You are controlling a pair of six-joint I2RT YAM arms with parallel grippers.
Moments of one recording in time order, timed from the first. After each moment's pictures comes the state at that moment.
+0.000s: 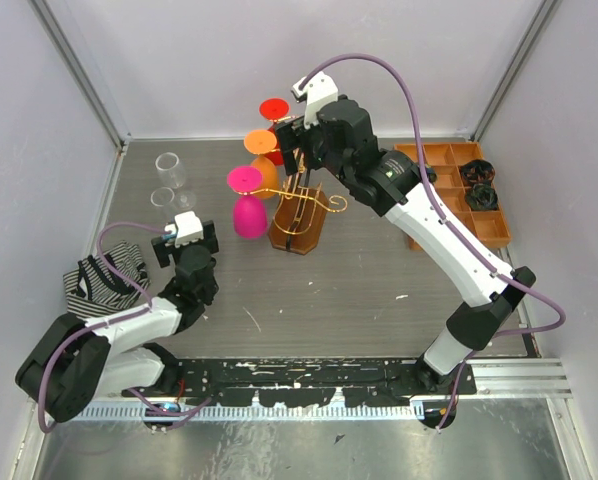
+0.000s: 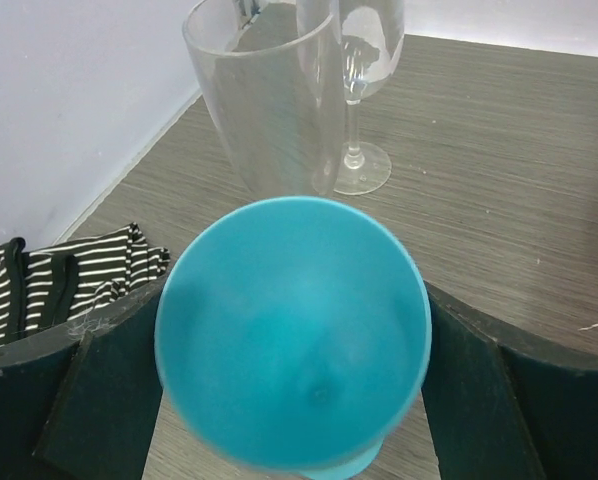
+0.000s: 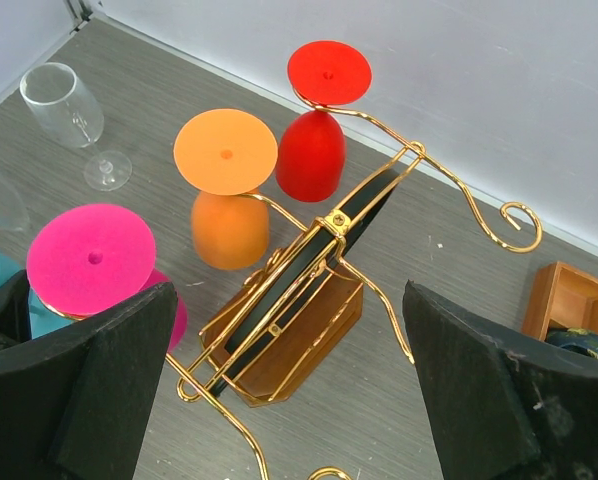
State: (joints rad) left arm -0.61 1.17 0.31 0.74 -1.06 -0.01; right arm 0.75 1.61 1.92 -0.60 0.29 0.00
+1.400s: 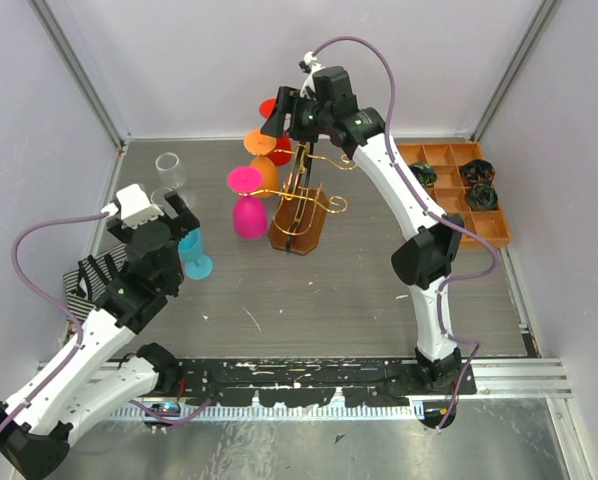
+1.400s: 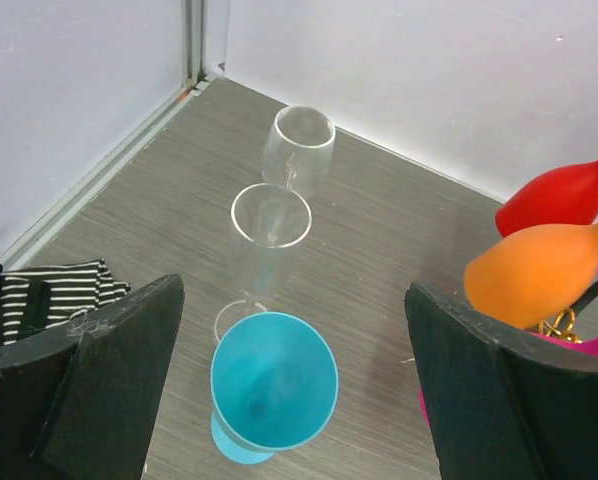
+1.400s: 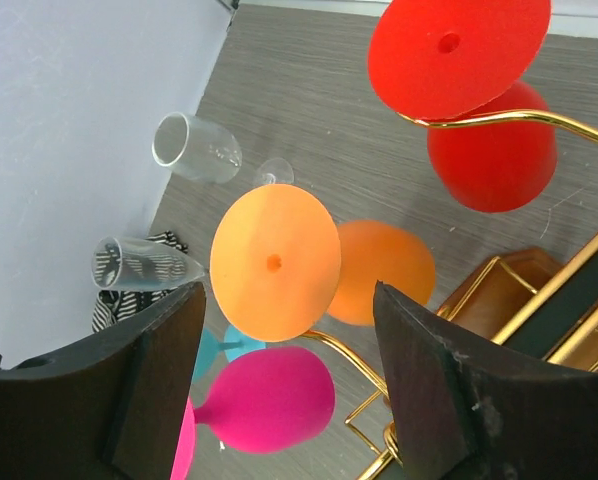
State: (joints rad) left arm -0.61 0.76 0.75 -0.10 -0.96 -0.32; right arm 0.52 2.13 2.38 -0.67 -0.27 0.50
